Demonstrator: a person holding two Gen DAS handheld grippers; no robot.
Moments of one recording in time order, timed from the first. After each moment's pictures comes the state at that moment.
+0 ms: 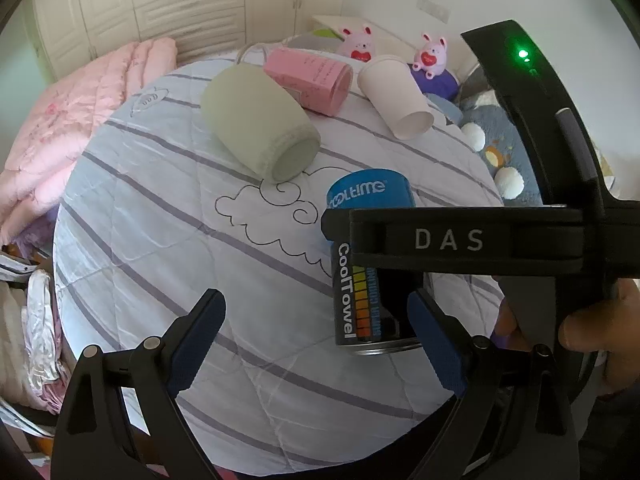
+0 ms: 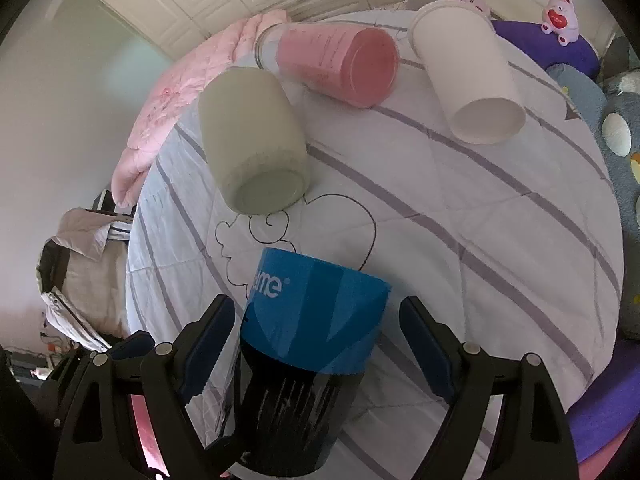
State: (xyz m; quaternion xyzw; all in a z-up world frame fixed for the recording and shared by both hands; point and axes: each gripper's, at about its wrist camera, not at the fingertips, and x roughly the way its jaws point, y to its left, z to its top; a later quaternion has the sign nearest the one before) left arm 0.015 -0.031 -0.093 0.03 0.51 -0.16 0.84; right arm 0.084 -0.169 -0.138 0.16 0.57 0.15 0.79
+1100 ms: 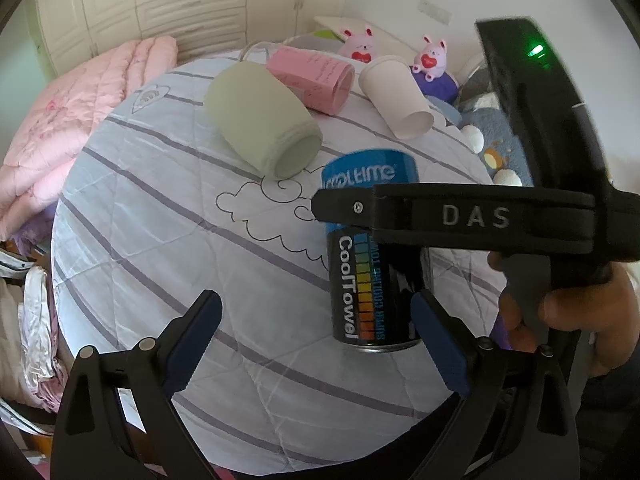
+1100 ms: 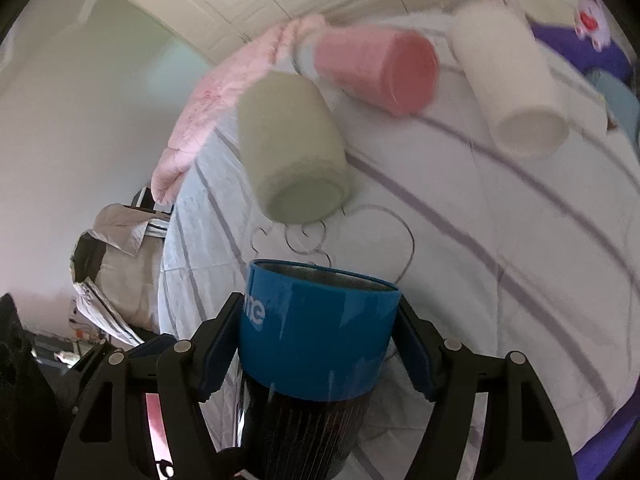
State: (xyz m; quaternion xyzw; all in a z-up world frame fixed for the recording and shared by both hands) left arm 0.011 -0.029 -0.091 0.02 0.51 -0.16 0.84; right arm 0.087 -0.171 -0.133 0.18 0.53 0.23 0.80
